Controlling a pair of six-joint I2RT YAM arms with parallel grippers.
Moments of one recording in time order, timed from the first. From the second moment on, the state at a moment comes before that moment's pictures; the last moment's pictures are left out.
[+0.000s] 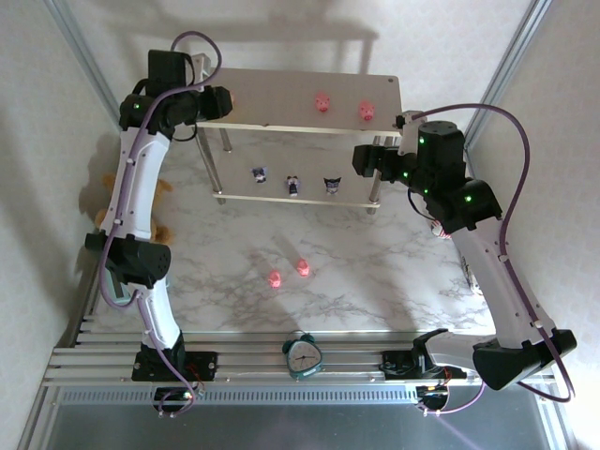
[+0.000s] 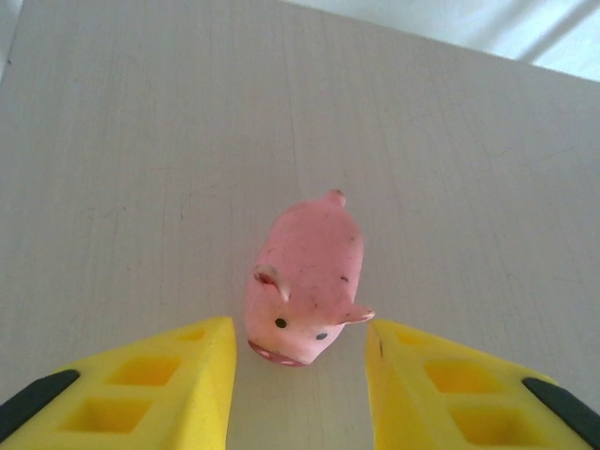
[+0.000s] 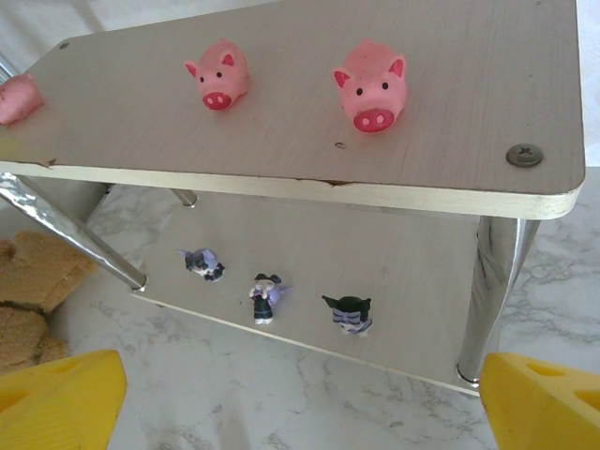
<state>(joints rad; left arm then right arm) -0.13 1.95 2.41 -1.03 0.21 -0.28 0.40 1.25 1.56 -0.73 -0.06 0.27</state>
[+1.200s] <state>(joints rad) -0.42 0.86 0.59 -0.34 -0.20 -0.53 0.98 1.52 1.23 -0.91 0.10 0.60</state>
